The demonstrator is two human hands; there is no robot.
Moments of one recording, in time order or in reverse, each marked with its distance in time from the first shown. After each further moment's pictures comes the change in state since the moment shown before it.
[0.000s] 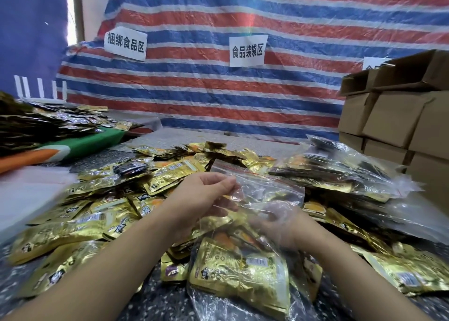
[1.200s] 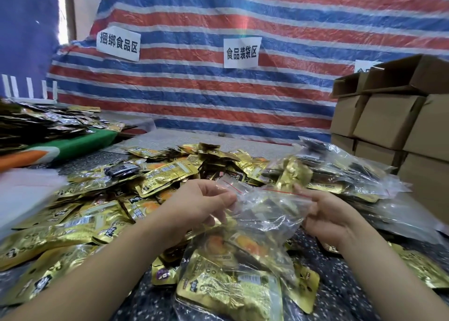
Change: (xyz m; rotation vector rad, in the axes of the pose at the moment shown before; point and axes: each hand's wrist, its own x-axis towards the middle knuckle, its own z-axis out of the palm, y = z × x) left_hand -0.002 -0.003 0.003 0.211 -0.072 0.013; right_hand -0.014 0.036 -0.049 1.647 -0.092 0.127
